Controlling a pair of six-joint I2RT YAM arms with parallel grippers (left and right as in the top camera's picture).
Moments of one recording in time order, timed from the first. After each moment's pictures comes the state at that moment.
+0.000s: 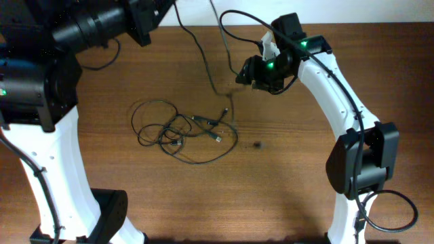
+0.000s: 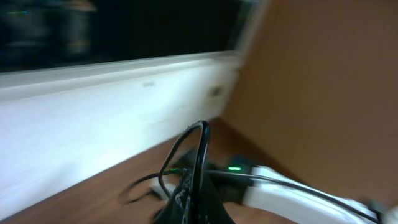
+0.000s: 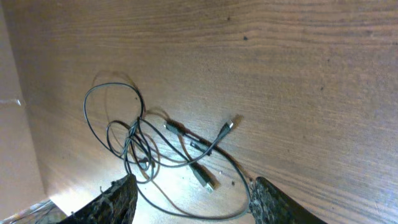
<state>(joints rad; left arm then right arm) -0.10 1.81 2.74 -1.12 0.79 -0.14 0.26 2.10 1.91 -1.00 -0.53 0.41</state>
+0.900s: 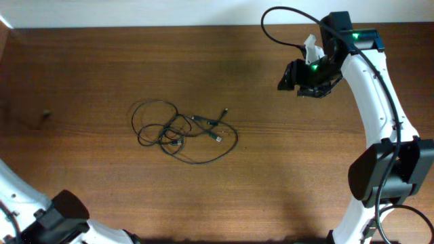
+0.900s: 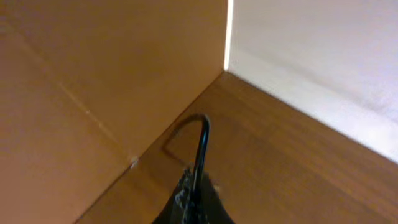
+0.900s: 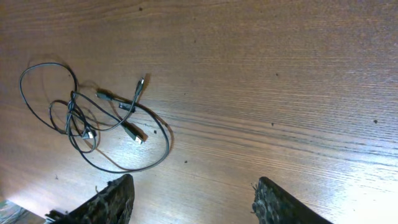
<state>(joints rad) 0.72 1.80 2.37 -1.14 0.01 0.06 0.08 1.99 1.91 -1.30 -0.41 0.20</state>
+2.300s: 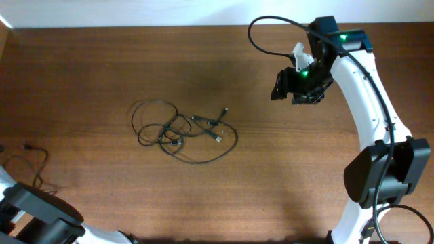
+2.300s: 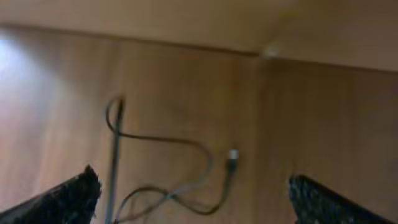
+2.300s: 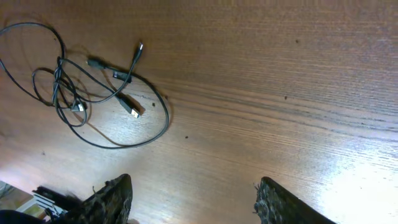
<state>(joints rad) 0.89 1.78 1.61 -0.85 -0.31 -0.69 0.14 1.99 1.91 -1.38 -0.39 0.17</state>
